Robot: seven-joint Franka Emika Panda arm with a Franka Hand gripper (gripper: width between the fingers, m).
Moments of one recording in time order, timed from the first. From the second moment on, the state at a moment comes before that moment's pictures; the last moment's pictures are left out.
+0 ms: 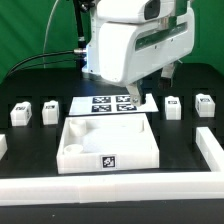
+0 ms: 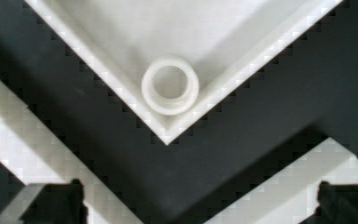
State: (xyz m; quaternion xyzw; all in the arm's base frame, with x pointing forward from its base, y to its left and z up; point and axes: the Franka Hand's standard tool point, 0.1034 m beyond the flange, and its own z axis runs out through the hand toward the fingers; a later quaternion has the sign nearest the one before) arm 0.564 0.055 0.113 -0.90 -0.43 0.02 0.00
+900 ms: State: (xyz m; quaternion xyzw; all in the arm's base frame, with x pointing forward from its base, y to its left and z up) arm 0.564 0.055 0.112 -0.90 -0.43 0.02 0.00
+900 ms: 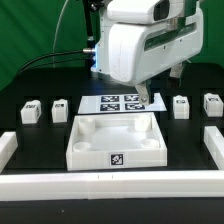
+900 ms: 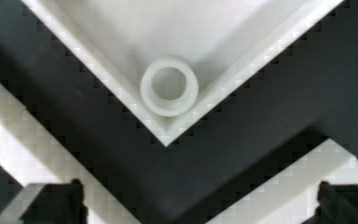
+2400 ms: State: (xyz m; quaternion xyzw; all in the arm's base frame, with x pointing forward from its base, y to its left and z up) arm 0.494 0.011 0.086 -0.85 -0.53 0.02 0.01
